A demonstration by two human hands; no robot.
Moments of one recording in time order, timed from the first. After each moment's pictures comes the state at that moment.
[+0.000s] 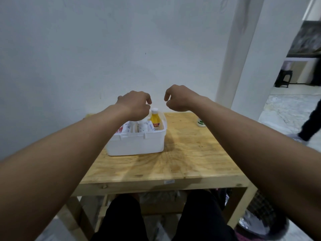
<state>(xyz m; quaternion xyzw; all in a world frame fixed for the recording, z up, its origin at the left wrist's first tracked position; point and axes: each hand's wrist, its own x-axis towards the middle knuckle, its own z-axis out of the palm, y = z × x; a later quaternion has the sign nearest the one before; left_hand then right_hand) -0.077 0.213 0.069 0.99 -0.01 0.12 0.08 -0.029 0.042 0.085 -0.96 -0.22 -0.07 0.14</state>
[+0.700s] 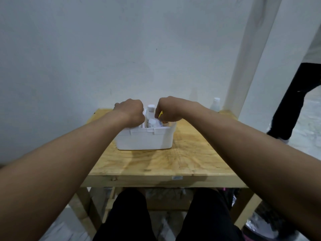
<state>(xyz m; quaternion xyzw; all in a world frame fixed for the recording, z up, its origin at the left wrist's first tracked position) -0.092 0.244 0.037 1.00 0.06 0.08 0.01 -0.044 0.089 0.058 -0.94 -0.34 0.01 0.02</state>
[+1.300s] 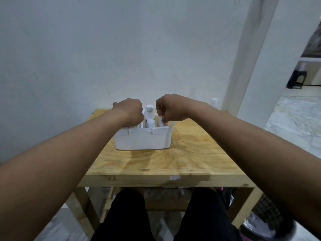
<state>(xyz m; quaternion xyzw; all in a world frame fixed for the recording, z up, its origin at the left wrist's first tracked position) -0.088 0.244 0.038 0.99 0.06 0.08 0.02 -0.048 0.069 0.064 -0.93 -0.36 0.00 0.09</state>
